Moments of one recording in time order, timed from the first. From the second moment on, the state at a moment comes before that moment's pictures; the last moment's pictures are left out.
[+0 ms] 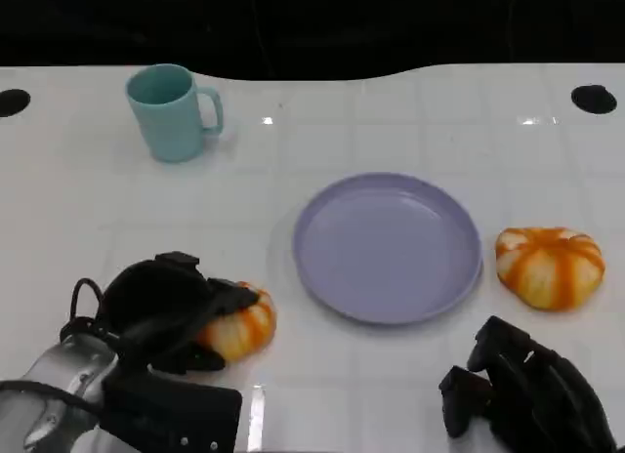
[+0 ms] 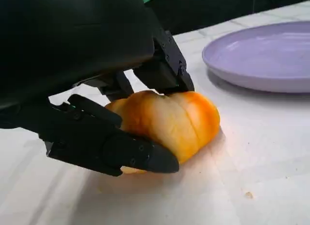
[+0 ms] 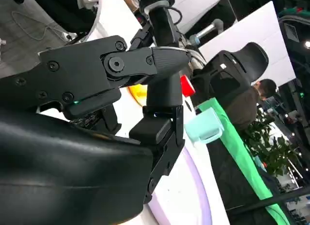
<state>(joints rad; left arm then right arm) -0.39 0.41 -0.46 0.57 0.91 -0.39 0.23 0.00 0.06 -0.15 0.43 0.47 -0.07 0.81</state>
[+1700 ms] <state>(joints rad) -0.66 0.17 -0.50 0.72 0.80 -0.46 0.51 0.00 0.06 -0.15 0.43 0.48 -0.07 0.80</state>
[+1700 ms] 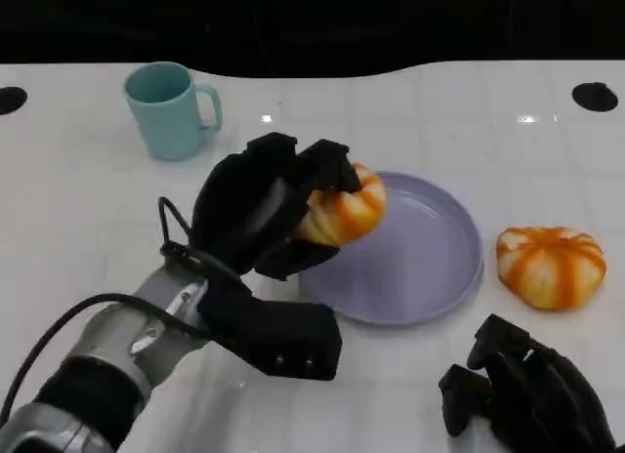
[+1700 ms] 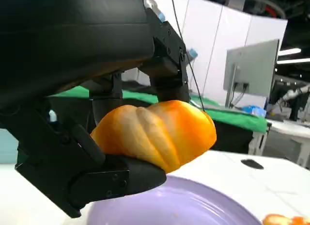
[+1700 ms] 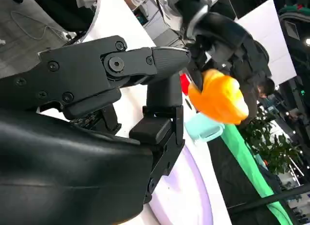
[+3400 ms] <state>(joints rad) -0.34 0.08 -0.25 0.53 -0.03 -0.54 -0.27 0.00 0.06 -0.15 0.43 0.48 -0.05 0.79</state>
